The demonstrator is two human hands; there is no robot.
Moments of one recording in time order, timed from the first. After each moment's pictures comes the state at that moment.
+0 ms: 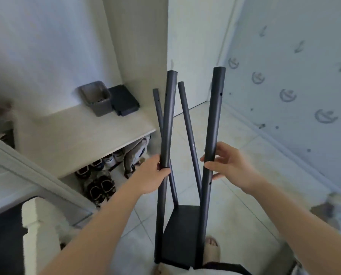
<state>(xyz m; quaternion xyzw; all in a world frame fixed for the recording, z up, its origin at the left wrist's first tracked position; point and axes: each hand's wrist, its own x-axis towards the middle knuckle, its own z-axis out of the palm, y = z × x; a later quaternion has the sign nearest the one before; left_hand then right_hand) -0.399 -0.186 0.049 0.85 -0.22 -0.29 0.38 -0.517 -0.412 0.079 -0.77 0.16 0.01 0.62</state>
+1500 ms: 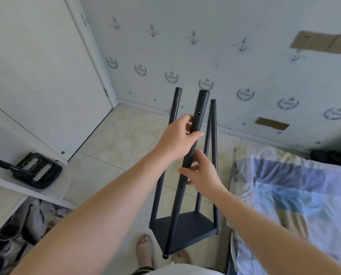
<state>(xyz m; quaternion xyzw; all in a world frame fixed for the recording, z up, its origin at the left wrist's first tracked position) -0.556 -0.726 0.097 0.71 -0.53 -0.28 0.38 -0.691 -0.733 0.007 -0.67 0.44 -0.21 0.56</state>
